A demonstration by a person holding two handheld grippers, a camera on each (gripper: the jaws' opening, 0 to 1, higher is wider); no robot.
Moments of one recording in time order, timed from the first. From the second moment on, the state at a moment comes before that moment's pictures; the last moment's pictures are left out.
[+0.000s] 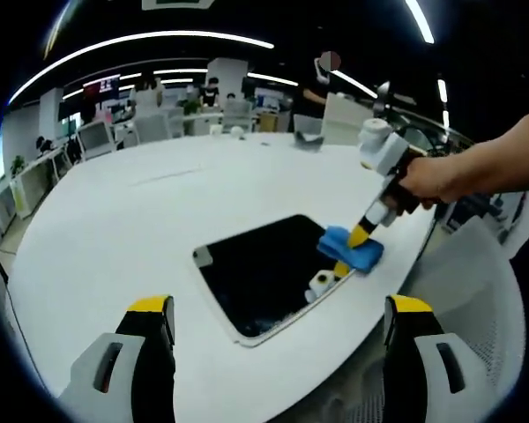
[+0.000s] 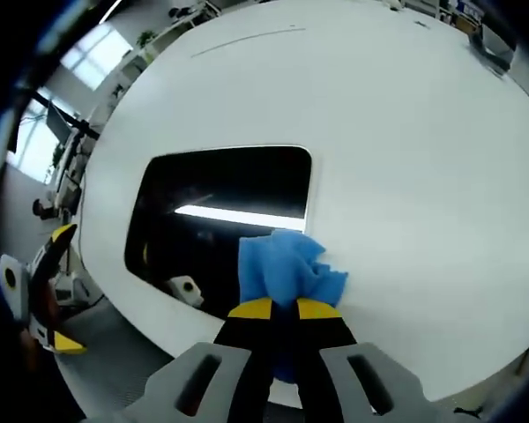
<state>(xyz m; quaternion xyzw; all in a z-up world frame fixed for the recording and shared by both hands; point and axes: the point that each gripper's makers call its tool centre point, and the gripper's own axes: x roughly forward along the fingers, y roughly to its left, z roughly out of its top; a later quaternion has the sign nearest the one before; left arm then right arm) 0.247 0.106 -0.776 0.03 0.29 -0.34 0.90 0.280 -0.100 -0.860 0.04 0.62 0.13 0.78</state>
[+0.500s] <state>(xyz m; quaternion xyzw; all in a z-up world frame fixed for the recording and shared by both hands) 0.245 0.104 -0.773 0.02 0.28 -0.35 0.89 0.271 -0.099 -0.859 0.05 0.62 0.12 0.78</state>
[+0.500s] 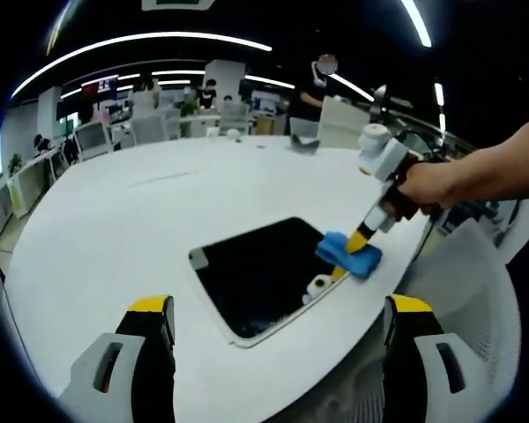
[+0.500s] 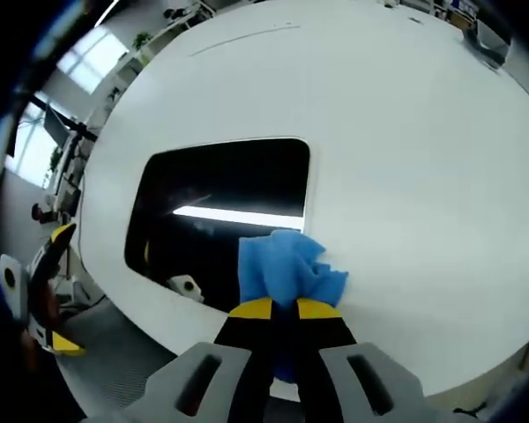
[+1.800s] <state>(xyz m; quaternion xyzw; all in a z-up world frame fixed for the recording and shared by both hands) 0.239 0.099 -0.769 0.02 0.27 -0.37 0.89 0.276 -0.020 -0.856 0.06 0.60 0.13 0.78</state>
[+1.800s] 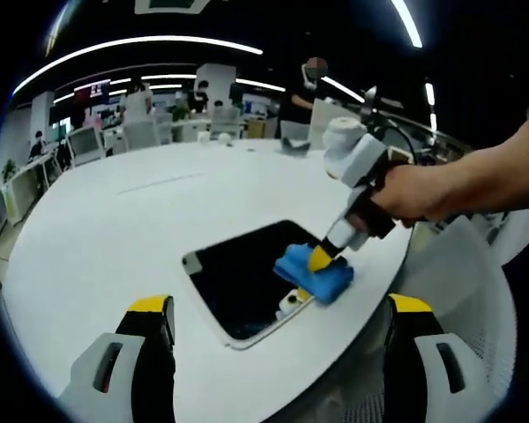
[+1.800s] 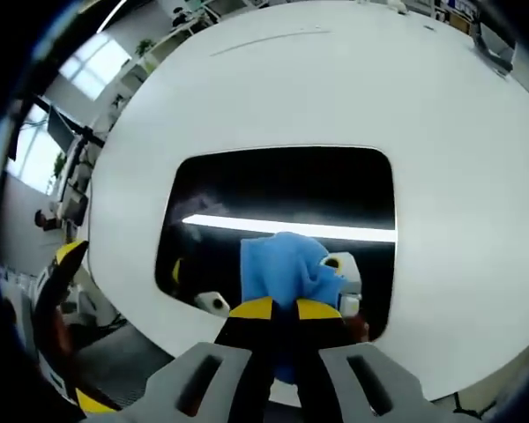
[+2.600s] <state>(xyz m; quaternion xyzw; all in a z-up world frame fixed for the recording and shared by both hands) 0.233 0.096 -0.769 0.03 0.27 -0.39 0.88 0.281 0.030 -0.857 0.05 0.59 0.16 0.79</state>
